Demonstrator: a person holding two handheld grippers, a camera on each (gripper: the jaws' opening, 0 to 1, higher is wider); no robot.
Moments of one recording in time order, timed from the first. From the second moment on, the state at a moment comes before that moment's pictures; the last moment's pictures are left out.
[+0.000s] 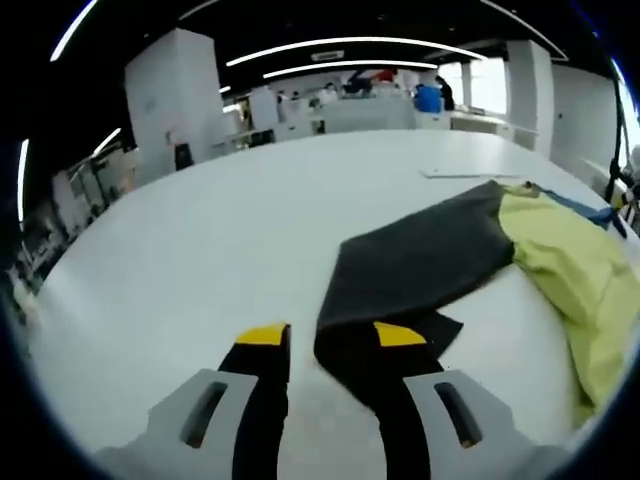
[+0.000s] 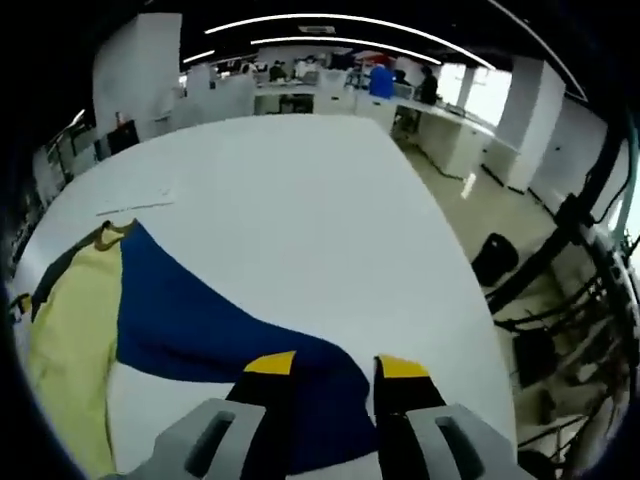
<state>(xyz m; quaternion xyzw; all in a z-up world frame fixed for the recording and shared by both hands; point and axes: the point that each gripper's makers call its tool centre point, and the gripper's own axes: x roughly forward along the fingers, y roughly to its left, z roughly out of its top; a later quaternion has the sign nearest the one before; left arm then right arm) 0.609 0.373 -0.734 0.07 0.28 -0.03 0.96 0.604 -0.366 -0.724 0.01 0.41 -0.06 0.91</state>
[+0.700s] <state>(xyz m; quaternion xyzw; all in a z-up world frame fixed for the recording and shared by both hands) 0.575 0.317 -0.686 0.07 0.22 -0.14 0.96 0.558 -0.330 -0.707 0.06 0.41 -0.03 0.91</state>
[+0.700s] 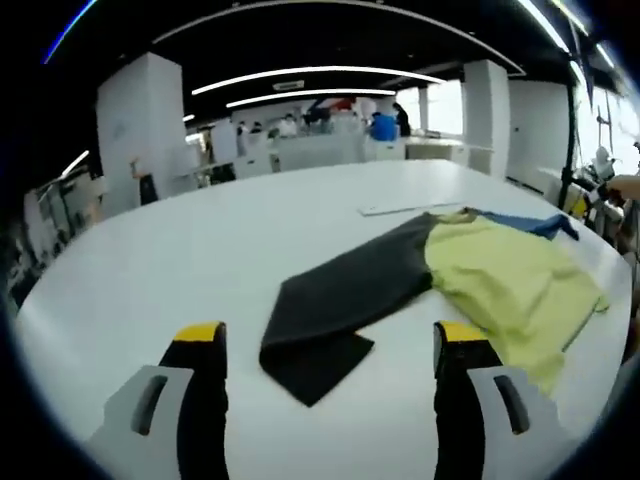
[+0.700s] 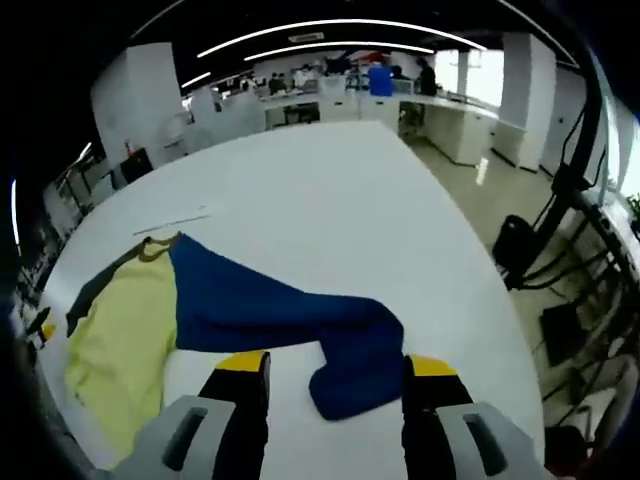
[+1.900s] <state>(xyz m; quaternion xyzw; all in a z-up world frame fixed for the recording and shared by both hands) 0.518 0.216 -0.663 0.08 0.23 -0.31 0.92 0.524 -0.316 -0.752 0.01 0.40 -0.01 0.91</state>
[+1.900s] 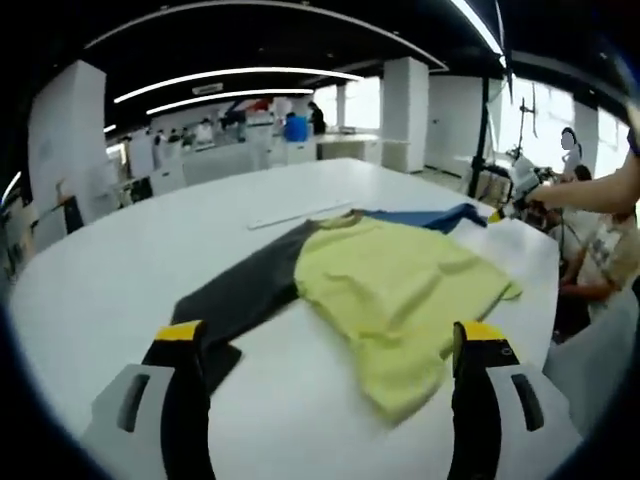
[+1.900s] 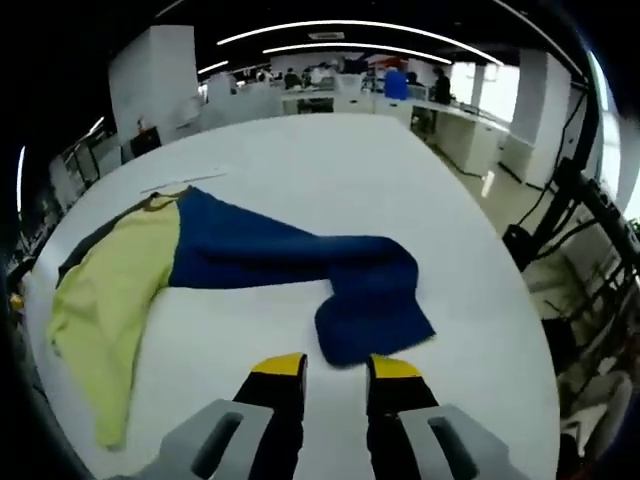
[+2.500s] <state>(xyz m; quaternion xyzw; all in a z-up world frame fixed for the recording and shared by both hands) 0.516 0.221 -0.665 0.09 0.24 -0.30 0.92 0.525 -0.329 -0.761 -0.03 0.42 -0.05 0.91</state>
